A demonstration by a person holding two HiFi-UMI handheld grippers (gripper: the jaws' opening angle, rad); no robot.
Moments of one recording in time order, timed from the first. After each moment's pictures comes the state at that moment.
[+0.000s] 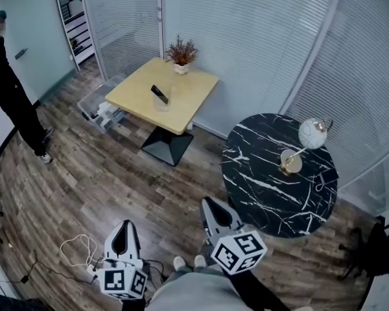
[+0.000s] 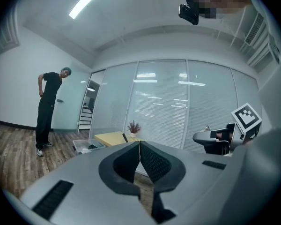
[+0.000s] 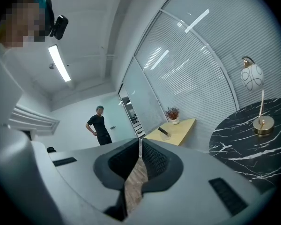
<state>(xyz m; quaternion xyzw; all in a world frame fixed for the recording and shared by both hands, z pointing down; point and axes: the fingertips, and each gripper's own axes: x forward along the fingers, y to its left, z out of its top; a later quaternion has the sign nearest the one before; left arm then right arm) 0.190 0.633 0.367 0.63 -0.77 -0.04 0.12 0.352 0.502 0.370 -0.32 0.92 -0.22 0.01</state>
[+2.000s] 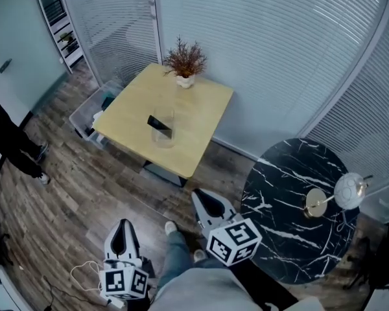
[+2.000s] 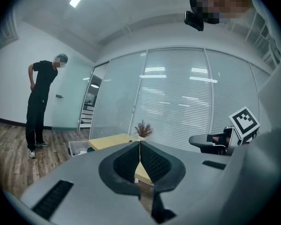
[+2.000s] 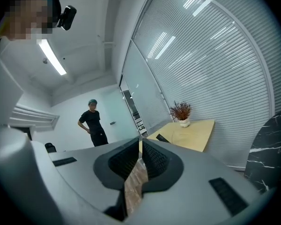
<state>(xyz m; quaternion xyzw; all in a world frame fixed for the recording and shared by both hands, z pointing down) 0.038 0.349 0.394 0.60 -0.79 -0.04 0.14 0.177 0.212 0.404 -0.27 0.94 -0.22 -0.03</state>
